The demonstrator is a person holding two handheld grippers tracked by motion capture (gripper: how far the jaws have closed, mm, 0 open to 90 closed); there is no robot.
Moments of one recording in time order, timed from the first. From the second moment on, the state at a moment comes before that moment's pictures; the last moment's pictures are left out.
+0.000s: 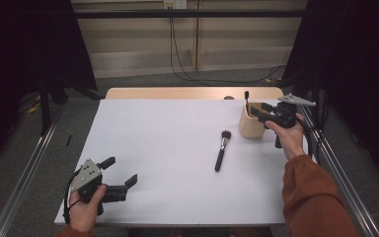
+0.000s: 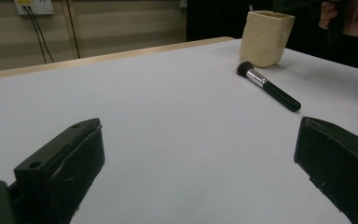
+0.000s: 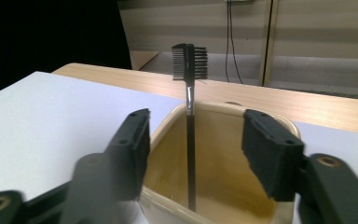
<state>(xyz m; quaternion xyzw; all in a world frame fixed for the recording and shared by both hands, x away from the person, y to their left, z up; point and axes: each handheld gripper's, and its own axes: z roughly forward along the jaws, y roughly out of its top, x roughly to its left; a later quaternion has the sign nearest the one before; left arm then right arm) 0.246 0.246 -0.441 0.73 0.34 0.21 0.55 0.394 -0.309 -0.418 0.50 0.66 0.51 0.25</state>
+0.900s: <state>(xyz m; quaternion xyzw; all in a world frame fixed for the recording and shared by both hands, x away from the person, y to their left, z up) 0.247 0.247 -0.441 0.72 0.35 0.21 0.56 0.355 -0.311 -0.415 0.49 0.64 0.52 0.28</state>
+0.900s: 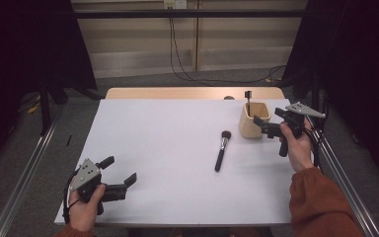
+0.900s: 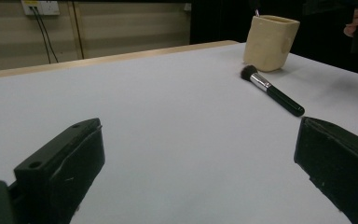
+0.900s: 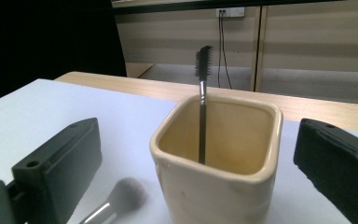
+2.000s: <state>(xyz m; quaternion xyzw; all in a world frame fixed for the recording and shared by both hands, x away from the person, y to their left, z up) 0.247 0.249 -0.440 0.72 0.35 0.21 0.56 0.272 -0.310 -0.427 0.47 0.64 0.53 0.28</state>
